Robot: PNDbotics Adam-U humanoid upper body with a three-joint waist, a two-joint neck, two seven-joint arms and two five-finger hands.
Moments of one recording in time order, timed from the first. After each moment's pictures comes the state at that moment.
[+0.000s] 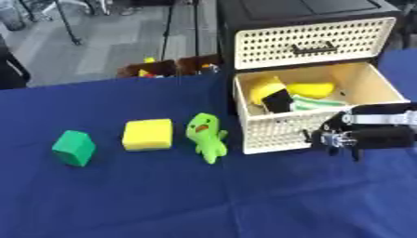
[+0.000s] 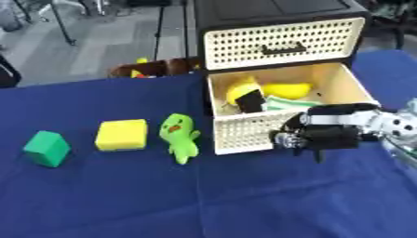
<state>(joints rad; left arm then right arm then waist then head) -0.49 0.37 0.08 -1.98 0.06 0.00 0.48 -0.51 -1.09 0.27 -1.86 0.10 0.48 0.73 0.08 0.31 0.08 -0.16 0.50</state>
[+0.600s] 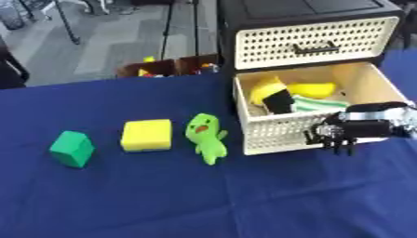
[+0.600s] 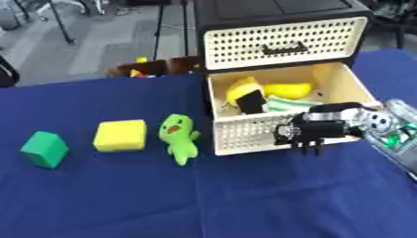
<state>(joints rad) -0.48 0.35 0.08 -1.98 0.06 0.00 0.48 -0.58 -1.03 0.28 -1.67 0.16 0.46 0.73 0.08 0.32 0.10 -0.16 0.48</state>
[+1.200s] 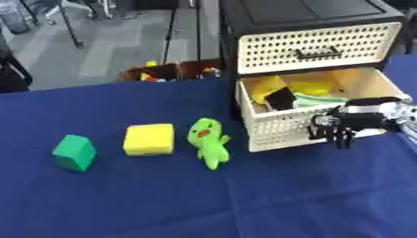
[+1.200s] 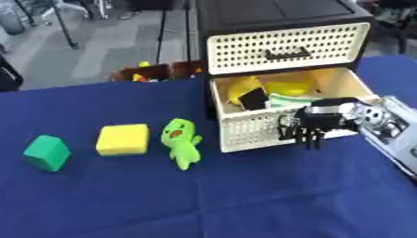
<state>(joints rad) -0.48 0.34 0.08 -1.98 0.07 0.00 0.48 -0.65 -0.98 0.28 -1.54 0.19 0.43 0.69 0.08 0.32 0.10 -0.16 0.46</state>
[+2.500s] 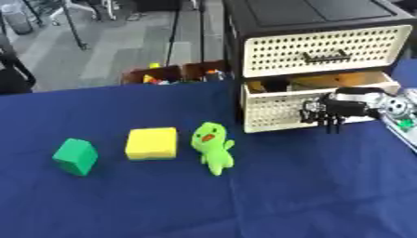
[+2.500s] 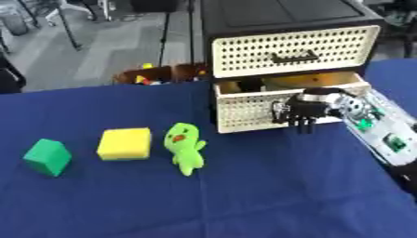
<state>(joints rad) -0.48 0.33 0.08 -1.98 0.07 0.01 0.47 -0.80 -0.88 0.27 -1.35 0.32 0.34 0.63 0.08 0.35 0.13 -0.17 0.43</state>
